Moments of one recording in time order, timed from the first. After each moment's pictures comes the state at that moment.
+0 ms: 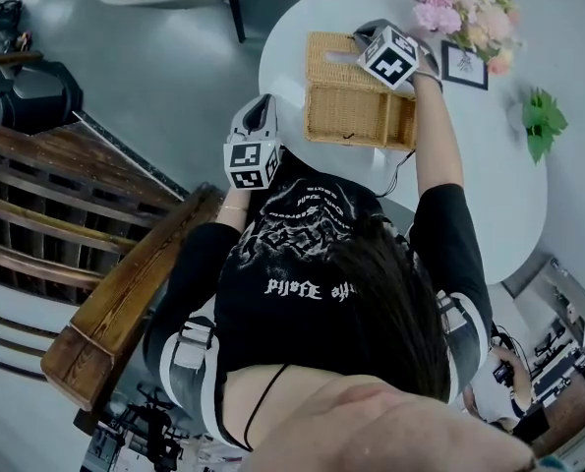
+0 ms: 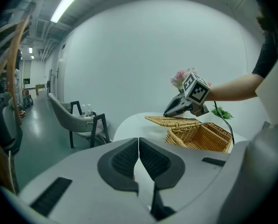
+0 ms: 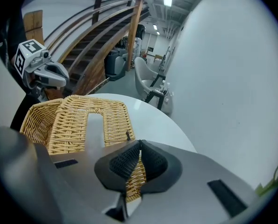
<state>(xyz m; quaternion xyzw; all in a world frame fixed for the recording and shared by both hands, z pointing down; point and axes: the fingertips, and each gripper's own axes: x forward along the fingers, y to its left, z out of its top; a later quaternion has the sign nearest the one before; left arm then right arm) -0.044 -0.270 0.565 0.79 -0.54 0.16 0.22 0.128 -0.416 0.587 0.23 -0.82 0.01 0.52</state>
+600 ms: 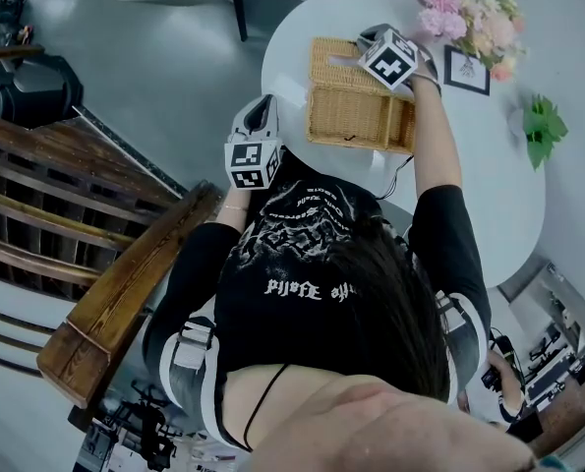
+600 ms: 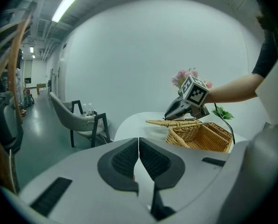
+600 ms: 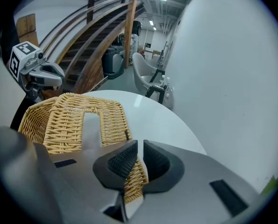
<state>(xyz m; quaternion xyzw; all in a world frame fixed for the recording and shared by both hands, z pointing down) -0.054 -0.268 0.564 0.79 -0.55 0.16 0.22 0.126 -0.411 0.606 0.23 -0.81 0.05 0.54</state>
